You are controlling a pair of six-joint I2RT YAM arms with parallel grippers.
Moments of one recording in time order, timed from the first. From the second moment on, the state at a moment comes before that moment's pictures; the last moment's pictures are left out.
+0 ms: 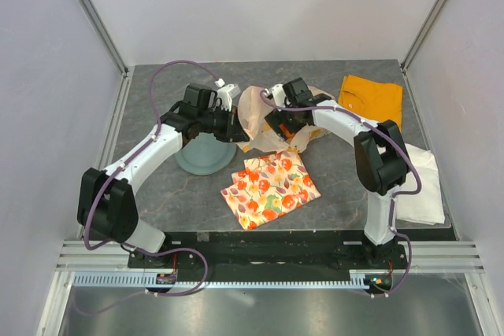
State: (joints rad) left arm -0.41 1.49 1.15 -0.38 0.63 -0.21; right arm 0.47 1.96 1.48 -0.51 -0.06 -0.23
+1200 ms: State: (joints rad) left arm -0.35 1.58 1.34 -0.37 0.61 -0.15; right arm 0.35 1.54 1.51 -0.66 -0.59 -0.16
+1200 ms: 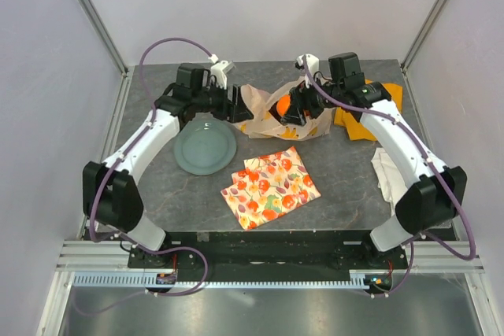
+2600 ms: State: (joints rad) left arm -0.52 1.41 1.40 -0.48 1.22 0.84; right arm 0.50 1.65 1.83 -1.11 -1.01 -0.46
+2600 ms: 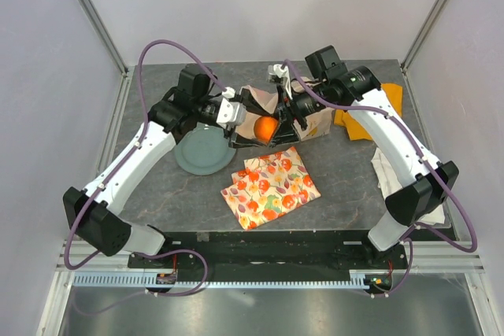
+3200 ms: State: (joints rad) left arm -0.49 1.42 1.43 -0.69 1.08 0.97; right arm 0.29 1.74 2.11 -1.13 -0.99 -0.35
